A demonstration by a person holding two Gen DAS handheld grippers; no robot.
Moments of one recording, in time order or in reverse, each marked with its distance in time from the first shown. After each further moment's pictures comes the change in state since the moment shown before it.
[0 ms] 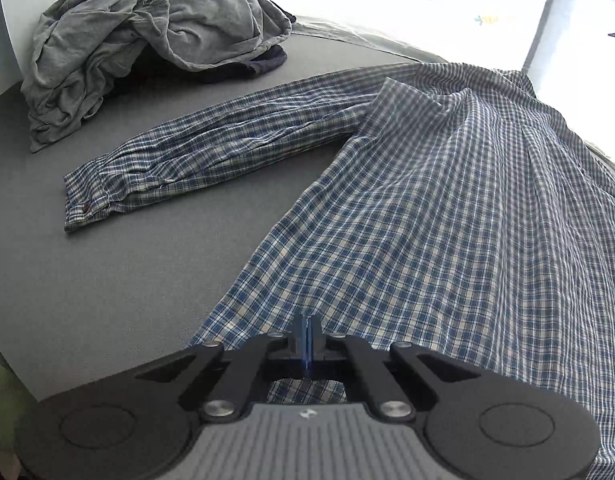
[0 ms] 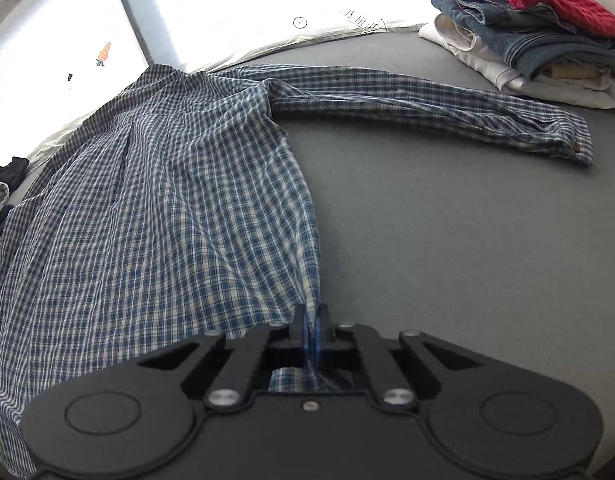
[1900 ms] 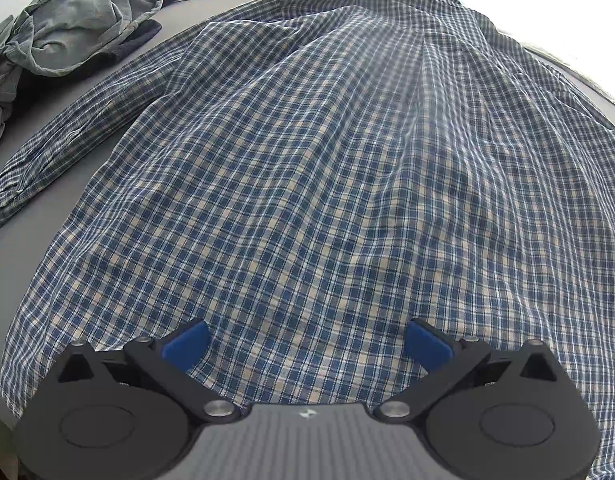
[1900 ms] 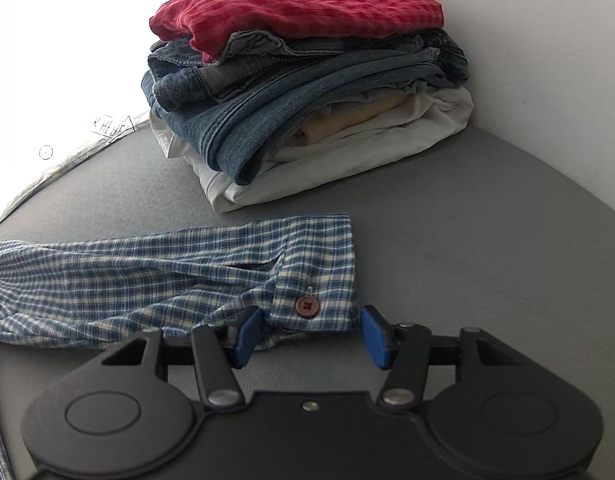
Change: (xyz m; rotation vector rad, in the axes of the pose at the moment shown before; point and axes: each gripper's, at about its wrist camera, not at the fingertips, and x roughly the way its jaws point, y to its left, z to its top) left arm 0.042 -0.162 -0.015 0.154 0.165 0.004; right arm 0.050 -0.211 0.126 0.291 -0.190 -0.383
